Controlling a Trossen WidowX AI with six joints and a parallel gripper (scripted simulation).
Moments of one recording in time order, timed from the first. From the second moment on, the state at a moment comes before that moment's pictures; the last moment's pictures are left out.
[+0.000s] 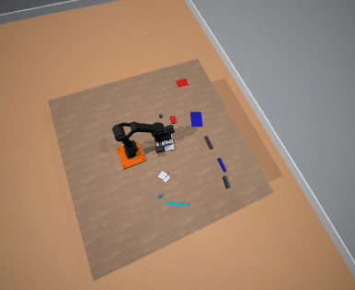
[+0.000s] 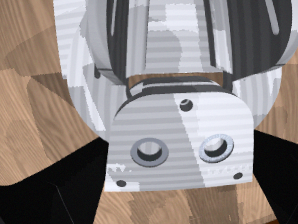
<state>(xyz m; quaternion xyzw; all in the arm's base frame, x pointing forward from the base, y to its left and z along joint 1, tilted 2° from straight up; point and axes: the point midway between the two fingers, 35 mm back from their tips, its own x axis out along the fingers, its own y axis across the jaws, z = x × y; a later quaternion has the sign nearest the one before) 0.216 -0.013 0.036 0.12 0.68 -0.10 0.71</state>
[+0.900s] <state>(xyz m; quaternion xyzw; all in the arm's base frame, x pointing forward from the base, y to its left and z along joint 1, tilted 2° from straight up) 0.214 -0.014 0.070 0.12 0.69 -0.10 0.71</state>
